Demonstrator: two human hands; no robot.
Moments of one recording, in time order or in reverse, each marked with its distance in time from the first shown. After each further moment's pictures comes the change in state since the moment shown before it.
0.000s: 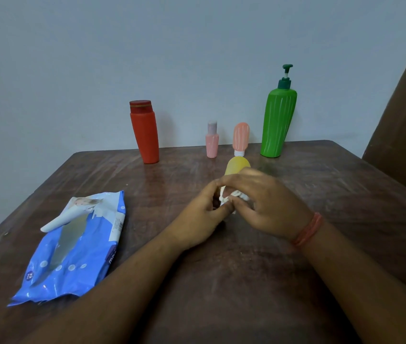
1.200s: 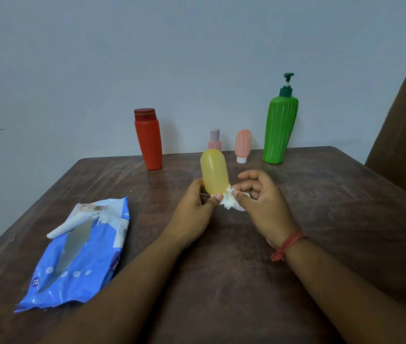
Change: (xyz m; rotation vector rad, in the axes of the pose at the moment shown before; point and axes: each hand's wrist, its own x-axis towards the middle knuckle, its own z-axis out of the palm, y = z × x) left_hand 0.011 -0.009 -0.012 0.050 0.279 -0.075; right_hand 0.004 -0.001 0.040 0.811 0.394 0.738
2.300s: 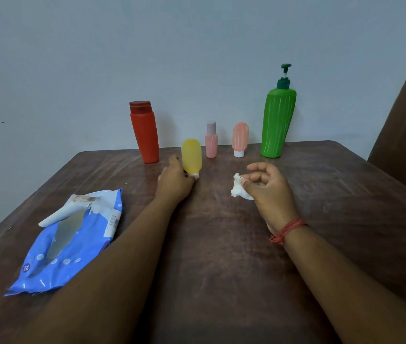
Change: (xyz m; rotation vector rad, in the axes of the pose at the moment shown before) left_hand 0.091 -0.052 -0.021 0.567 0.226 -0.160; right_hand 0.014 0.015 -0.023 0.016 0.124 0.073
